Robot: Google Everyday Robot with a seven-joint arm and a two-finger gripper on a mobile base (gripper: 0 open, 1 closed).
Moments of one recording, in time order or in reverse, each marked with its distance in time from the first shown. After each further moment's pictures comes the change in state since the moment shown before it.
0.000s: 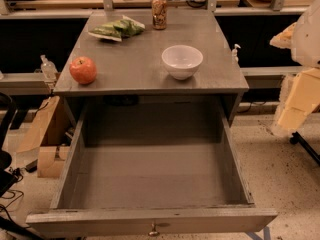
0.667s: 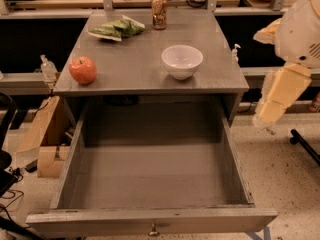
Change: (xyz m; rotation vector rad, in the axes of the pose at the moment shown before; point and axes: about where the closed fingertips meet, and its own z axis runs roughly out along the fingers) arm -0.027 -0.010 0.009 0.013 -0.098 -0.029
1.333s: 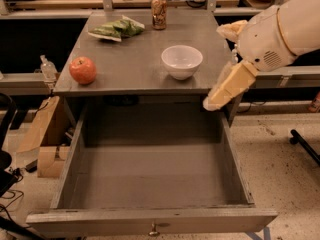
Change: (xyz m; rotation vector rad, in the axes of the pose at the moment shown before) arm -0.071 -0.032 0.048 0.039 -0.417 0.007
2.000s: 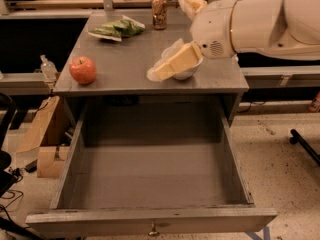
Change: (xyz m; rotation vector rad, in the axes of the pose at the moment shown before) arm -0.107 -0.030 0.047 0.134 -0.414 -0.001
